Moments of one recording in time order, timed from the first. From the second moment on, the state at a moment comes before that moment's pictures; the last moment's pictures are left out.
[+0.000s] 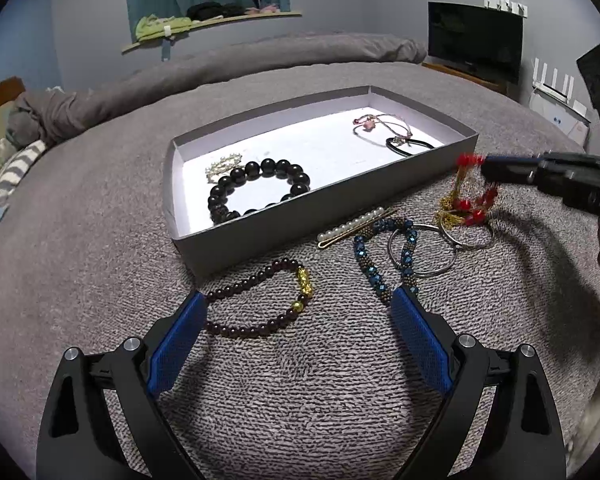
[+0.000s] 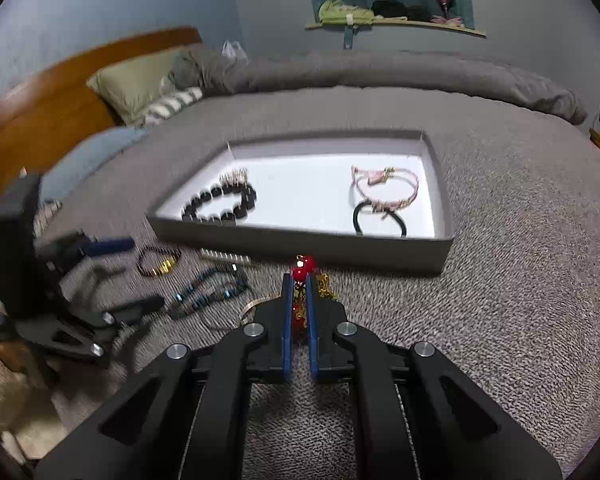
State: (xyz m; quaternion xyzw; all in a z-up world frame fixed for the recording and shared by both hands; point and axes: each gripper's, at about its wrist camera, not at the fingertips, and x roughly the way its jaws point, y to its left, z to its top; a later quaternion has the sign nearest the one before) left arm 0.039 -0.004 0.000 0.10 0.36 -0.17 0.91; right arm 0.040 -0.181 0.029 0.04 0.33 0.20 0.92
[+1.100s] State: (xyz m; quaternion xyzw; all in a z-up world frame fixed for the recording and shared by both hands) left arm 0.072 -0.119 -0.003 0.10 0.38 -0.32 0.86; right arm 0.026 -0.241 0.085 0.12 0.25 0.19 0.94
